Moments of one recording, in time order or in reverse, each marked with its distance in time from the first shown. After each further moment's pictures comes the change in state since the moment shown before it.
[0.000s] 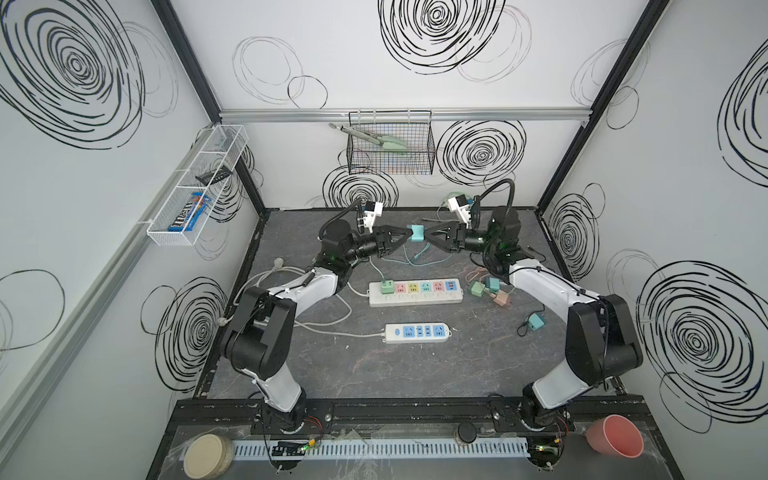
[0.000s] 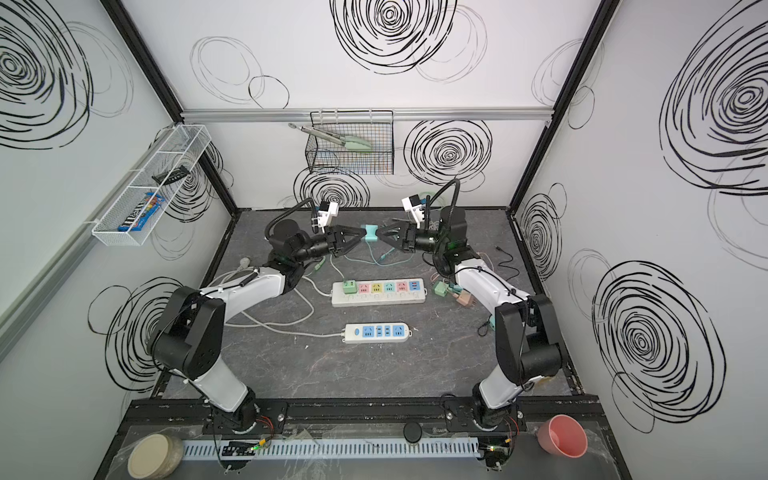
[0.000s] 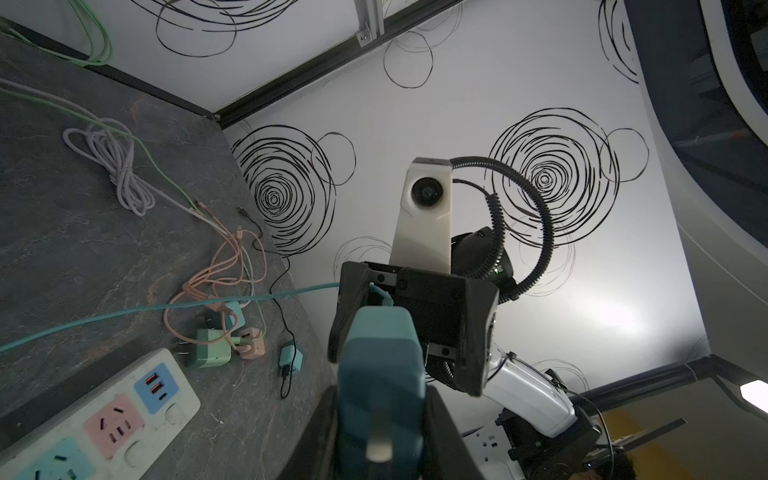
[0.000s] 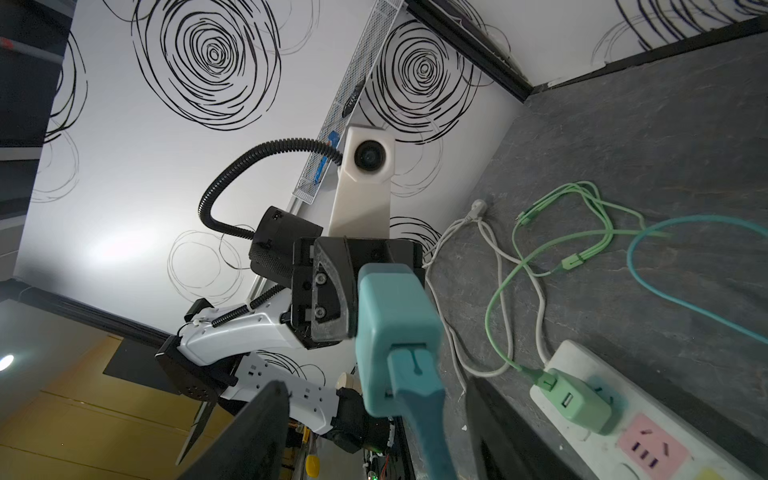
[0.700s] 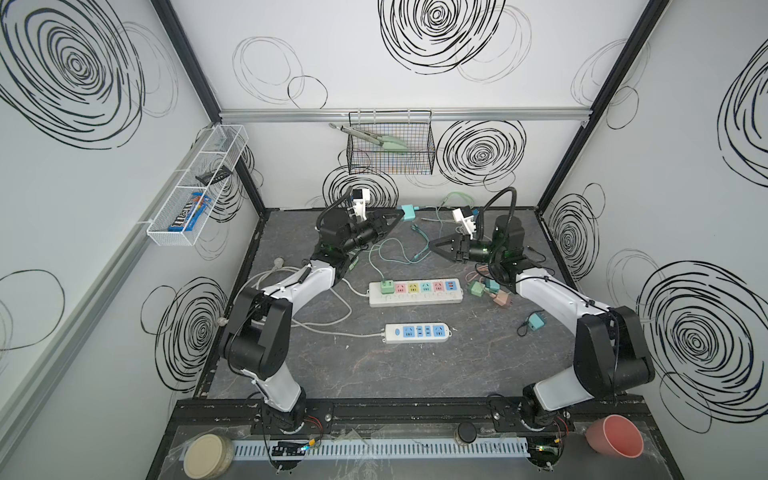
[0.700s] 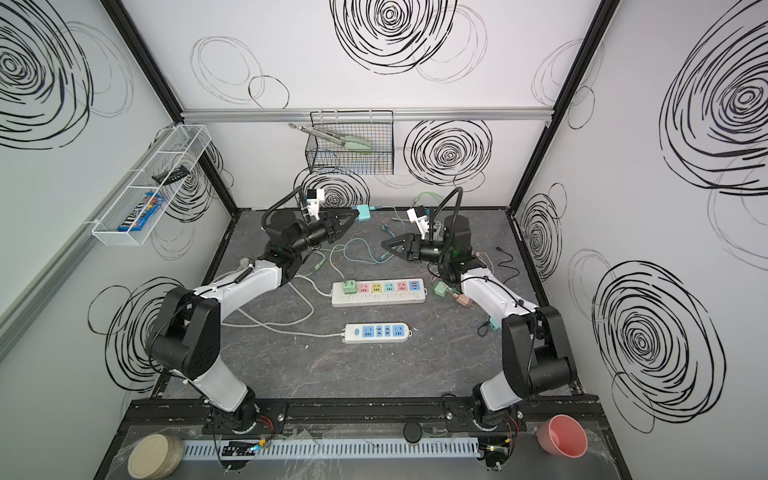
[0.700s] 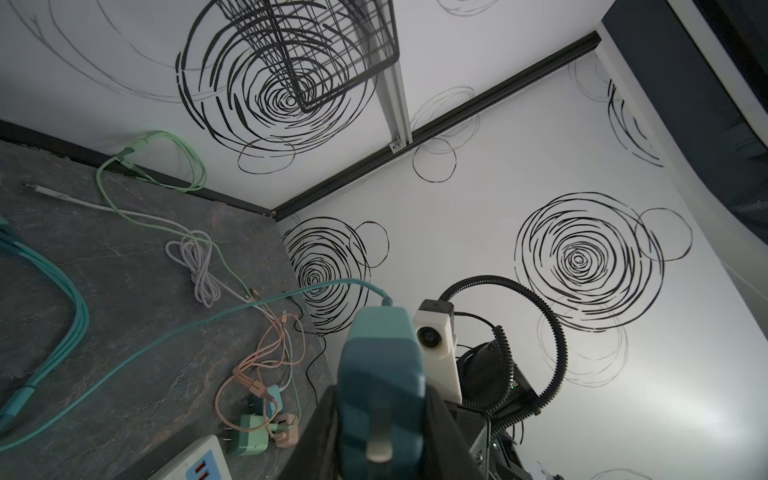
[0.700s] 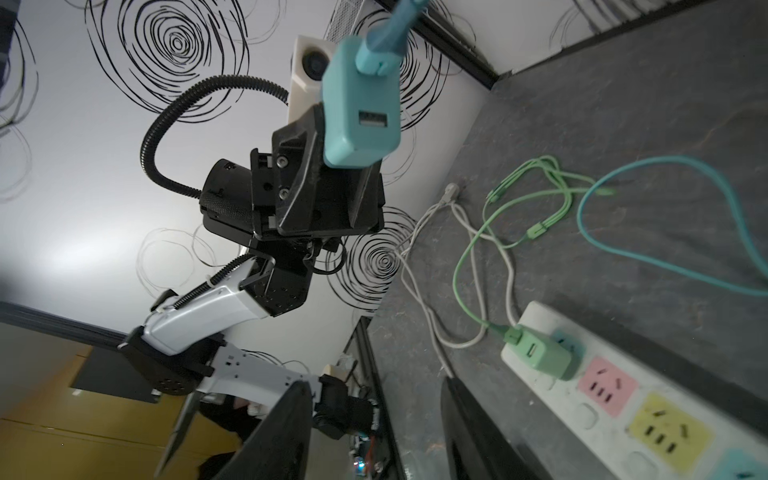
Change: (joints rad) left arm 0.011 -0.003 0.100 -0.146 -0.238 0.117; right arm -0.024 -0.089 -0.126 -0.082 0.033 -0.067
